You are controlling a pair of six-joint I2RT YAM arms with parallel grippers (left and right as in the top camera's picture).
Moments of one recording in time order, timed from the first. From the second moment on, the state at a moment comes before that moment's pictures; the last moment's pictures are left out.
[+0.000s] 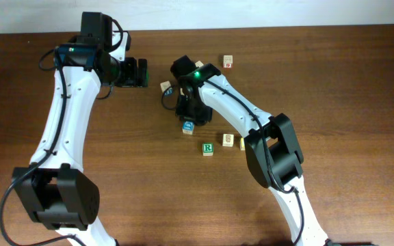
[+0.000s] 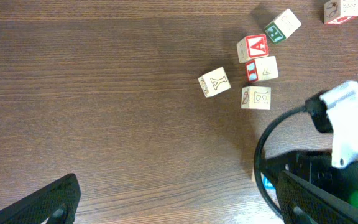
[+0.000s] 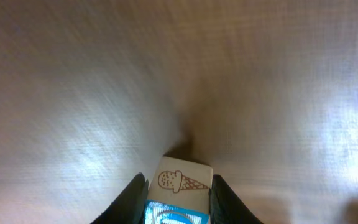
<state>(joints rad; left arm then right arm) -0.07 1.89 1.84 -1.06 0.11 -0.05 0.58 2.43 2.09 -1.15 -0.18 0.71</state>
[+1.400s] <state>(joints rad) -0.07 1.89 1.84 -1.06 0.11 -0.05 0.53 2.44 2.15 -0.77 -0.06 0.58</state>
